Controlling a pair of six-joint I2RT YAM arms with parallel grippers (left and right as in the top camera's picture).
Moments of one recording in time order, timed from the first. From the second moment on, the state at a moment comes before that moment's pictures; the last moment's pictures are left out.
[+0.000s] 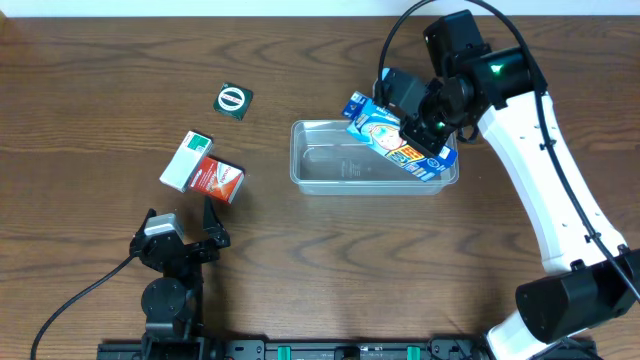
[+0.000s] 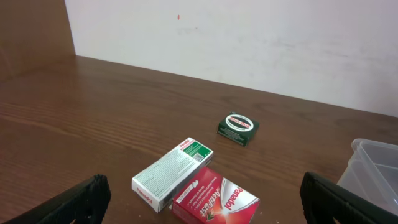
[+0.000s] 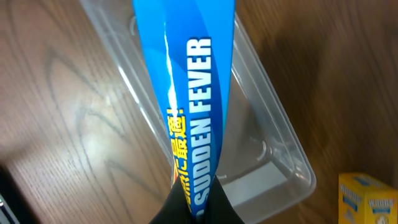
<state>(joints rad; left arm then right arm) -0.04 0.01 0.04 -0.14 -0.20 -0.17 0.33 1.77 1.82 -1.33 -0.24 -0.69</state>
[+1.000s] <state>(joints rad) -0.04 0.01 0.04 -0.14 -0.20 -0.17 0.33 1.96 1.82 -1.36 -0.28 -0.81</state>
